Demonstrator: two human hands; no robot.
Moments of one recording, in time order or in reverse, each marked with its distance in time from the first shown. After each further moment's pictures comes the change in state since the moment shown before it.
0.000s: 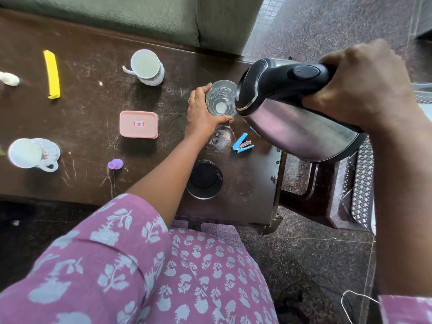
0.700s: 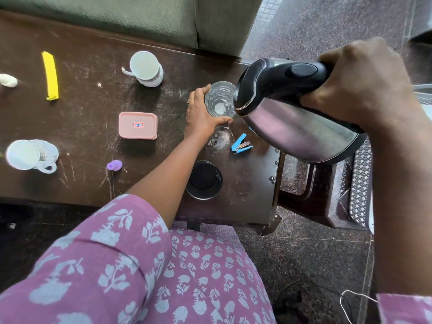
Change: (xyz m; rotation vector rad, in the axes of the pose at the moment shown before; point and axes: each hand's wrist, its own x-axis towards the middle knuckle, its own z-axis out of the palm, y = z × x) left_hand 0.000 0.000 0.000 -0.002 -0.001 0.001; right_hand 0.002 0.001 -0.001 -0.037 0.017 -0.010
